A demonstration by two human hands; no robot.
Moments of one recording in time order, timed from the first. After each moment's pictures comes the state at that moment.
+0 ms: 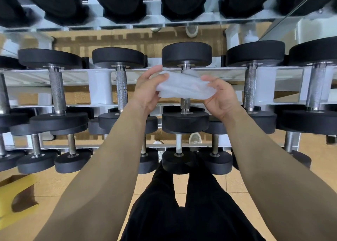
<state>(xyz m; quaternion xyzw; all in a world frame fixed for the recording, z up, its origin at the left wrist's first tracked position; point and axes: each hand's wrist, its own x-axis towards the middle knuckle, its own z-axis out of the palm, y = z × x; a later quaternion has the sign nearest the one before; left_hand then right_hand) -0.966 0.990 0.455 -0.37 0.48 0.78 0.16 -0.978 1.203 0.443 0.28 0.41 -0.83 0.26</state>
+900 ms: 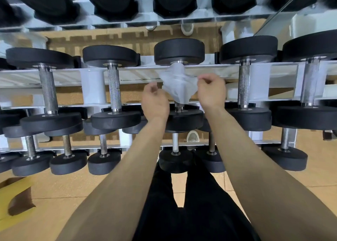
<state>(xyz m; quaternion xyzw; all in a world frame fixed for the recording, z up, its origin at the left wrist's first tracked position) -0.932 1.054 0.441 -0.45 0.71 0.55 0.04 -0.974 1.187 0.439 0.26 0.82 -0.49 0.15</state>
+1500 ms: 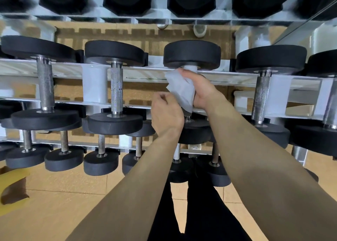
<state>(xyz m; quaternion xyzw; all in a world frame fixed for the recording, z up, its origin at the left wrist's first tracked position) -0.933 1.075 0.434 -0.49 0.73 0.48 0.04 -1.029 1.147 0.402 0.29 0.48 -0.70 0.44</state>
